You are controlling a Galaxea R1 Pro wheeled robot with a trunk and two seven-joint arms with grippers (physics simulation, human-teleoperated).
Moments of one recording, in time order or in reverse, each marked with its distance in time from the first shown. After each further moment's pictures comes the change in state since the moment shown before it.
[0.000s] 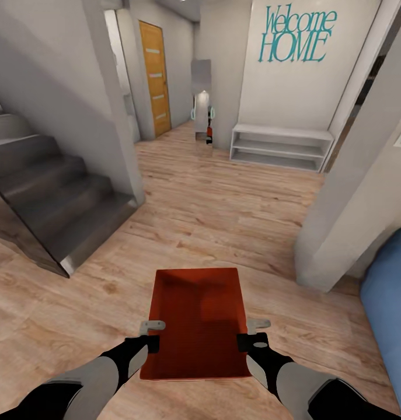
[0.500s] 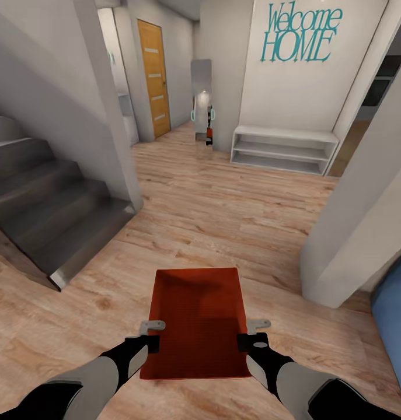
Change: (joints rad) left arm 0.000 0.000 0.000 0.000 0.000 0.000 0.000; right arm 0.000 0.000 0.000 0.000 0.000 0.000 0.000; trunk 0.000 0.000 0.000
